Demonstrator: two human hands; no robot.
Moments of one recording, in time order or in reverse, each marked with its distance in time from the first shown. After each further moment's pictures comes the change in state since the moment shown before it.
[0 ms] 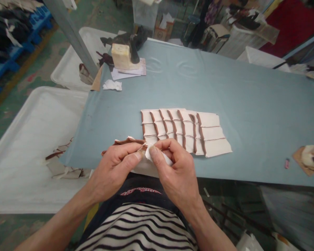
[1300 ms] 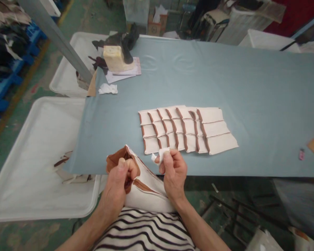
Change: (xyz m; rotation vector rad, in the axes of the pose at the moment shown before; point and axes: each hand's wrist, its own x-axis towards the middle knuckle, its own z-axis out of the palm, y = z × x) left_hand -0.027 -0.046 0.041 -0.367 0.310 -0.433; right_hand -0.005 0.088 0.035 0.520 0.315 0.113
